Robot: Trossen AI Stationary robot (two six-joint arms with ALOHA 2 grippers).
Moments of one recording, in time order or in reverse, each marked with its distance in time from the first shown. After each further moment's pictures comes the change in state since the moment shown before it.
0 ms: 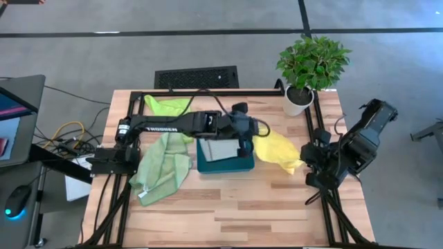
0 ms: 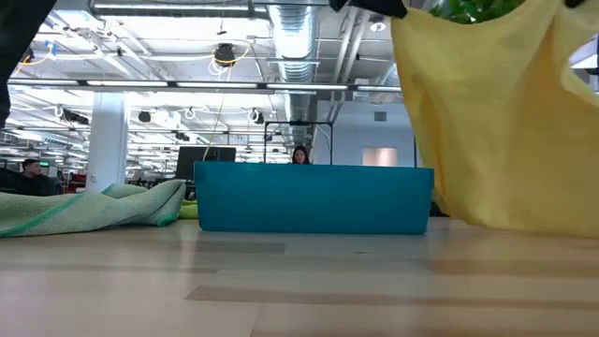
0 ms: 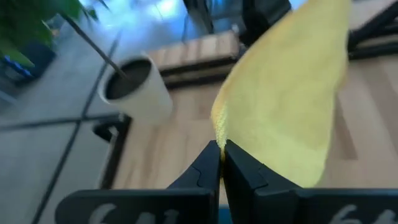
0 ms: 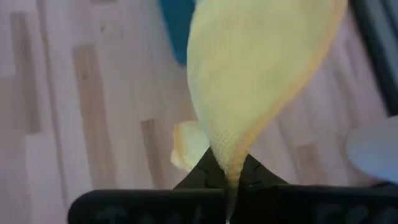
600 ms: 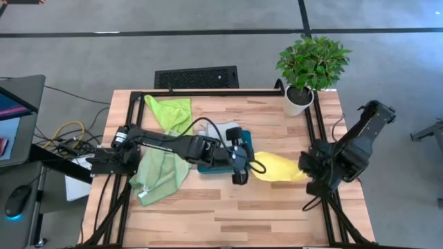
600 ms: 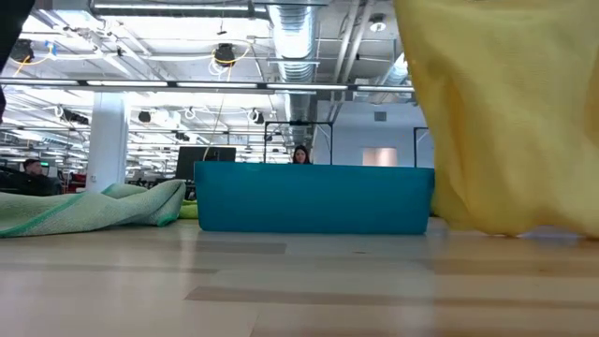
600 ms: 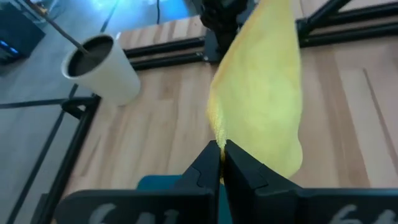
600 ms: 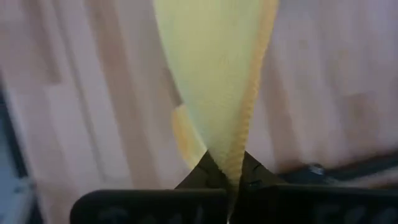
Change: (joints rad) left arm -0.192 0.000 -0.024 -0.103 -0.152 -0.206; right arm 0.024 0.045 -0.067 0.026 -0.228 0.090
